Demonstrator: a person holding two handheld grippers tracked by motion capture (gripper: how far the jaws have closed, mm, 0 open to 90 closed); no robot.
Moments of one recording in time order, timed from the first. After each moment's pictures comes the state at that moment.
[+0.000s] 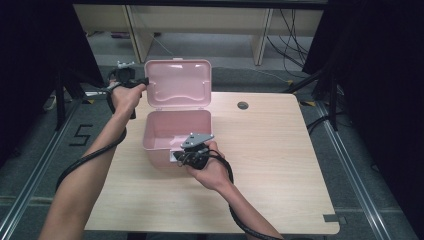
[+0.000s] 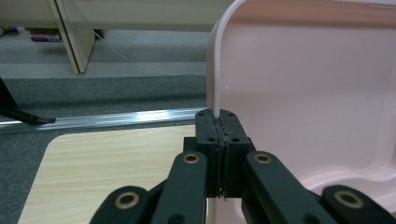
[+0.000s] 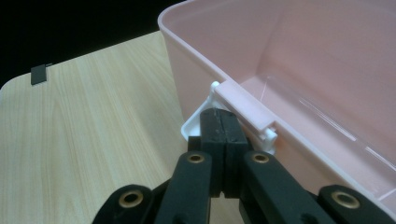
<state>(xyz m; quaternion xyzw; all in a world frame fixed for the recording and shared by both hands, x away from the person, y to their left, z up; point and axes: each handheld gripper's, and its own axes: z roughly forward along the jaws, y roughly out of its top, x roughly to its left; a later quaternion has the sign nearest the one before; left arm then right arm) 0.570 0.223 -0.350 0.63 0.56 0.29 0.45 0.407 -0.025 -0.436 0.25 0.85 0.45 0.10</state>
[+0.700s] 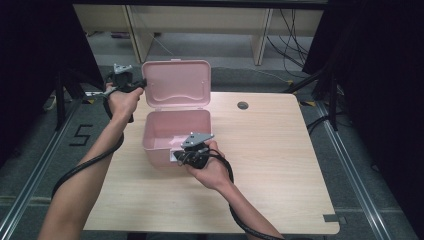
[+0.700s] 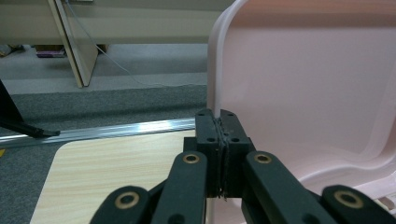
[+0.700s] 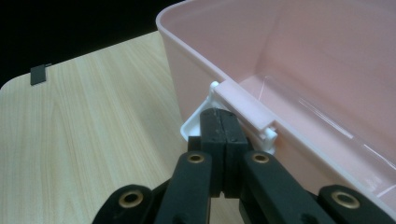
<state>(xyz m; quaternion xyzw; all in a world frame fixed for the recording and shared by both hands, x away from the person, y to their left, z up) 0.552 0.225 -0.350 0.63 0.54 0.31 0.46 0.408 -0.026 -0.436 0.25 0.85 0.45 0.11</state>
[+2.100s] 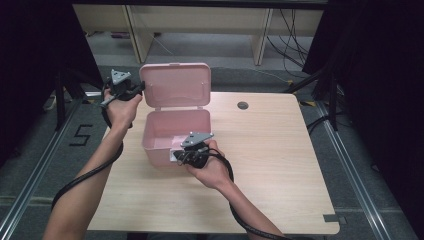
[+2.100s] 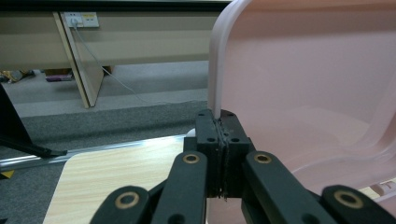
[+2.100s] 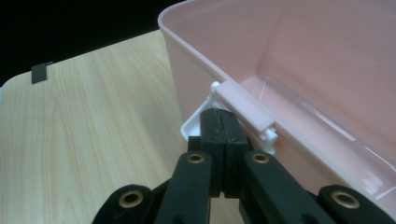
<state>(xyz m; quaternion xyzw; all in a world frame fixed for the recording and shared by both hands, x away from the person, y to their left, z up) 0.528 0.223 -0.356 0.62 0.51 0.35 0.48 0.410 -0.025 -0.435 0.25 0.85 0.45 0.10</state>
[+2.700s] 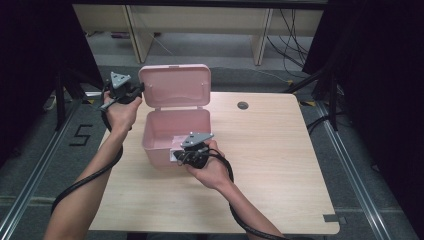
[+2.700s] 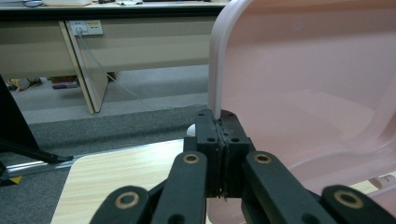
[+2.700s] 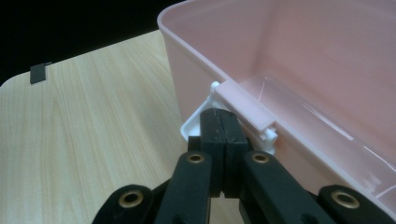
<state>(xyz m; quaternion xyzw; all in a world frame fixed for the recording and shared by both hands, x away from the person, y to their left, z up) 0.519 0.222 -0.358 0.62 0.51 0.36 0.48 0.409 -0.025 -0.435 0.25 0.85 0.45 0.10</state>
